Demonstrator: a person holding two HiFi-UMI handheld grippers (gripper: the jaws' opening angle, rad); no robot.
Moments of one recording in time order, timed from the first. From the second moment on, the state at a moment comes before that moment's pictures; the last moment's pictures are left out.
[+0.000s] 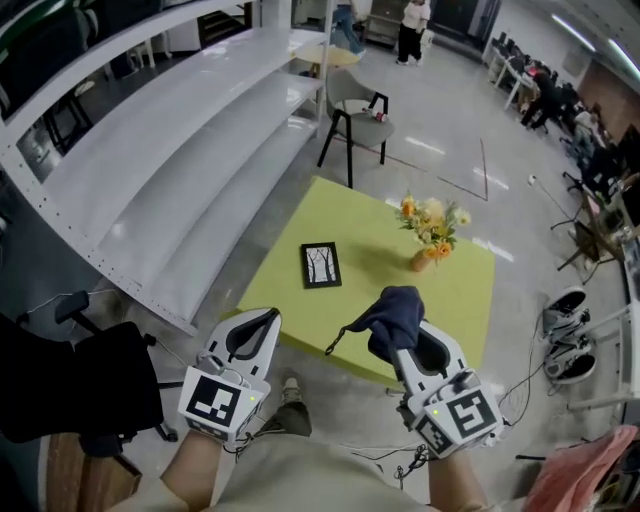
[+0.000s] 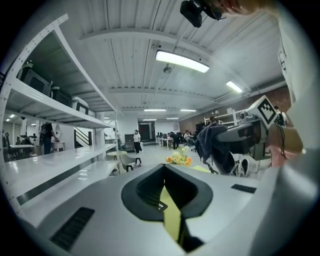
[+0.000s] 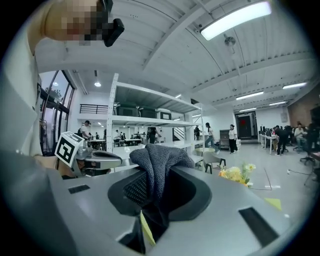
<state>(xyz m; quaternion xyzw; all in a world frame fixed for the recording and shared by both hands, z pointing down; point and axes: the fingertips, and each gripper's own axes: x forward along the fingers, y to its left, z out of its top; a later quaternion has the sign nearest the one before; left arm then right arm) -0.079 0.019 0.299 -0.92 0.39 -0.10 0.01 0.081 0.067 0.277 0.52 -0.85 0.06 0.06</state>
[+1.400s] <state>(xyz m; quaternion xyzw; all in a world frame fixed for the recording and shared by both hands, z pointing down) -0.067 -0.192 0.337 -0.91 0.39 -0.11 -0.04 0.085 -0.186 0.322 0.51 -0.85 0.09 0.10</state>
